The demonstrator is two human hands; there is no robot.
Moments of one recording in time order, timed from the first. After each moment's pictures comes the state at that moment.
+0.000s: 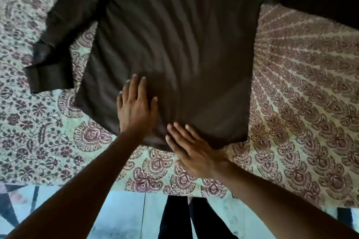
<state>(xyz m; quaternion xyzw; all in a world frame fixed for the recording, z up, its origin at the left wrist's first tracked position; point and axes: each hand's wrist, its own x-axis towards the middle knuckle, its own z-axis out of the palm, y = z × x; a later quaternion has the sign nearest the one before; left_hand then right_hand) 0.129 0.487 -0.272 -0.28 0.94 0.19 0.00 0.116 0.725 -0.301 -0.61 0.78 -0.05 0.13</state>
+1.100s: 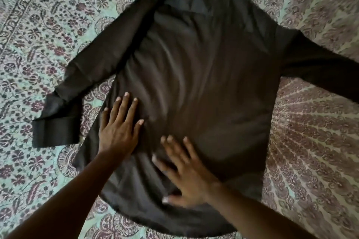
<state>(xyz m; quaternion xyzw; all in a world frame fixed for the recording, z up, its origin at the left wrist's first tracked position) 0.058 0.366 -0.302 -0.27 0.96 0.09 0.03 -0.013 0.618 -0.281 -0.65 0.74 0.02 0.18</state>
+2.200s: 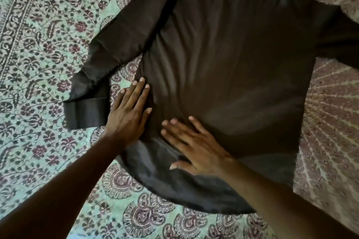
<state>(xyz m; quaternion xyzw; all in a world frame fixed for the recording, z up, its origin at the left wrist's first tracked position) 0.113 0.301 -0.309 -0.15 0.98 0.12 0.04 0.018 0.554 -0.292 -0.63 0.76 0.00 0.15</state>
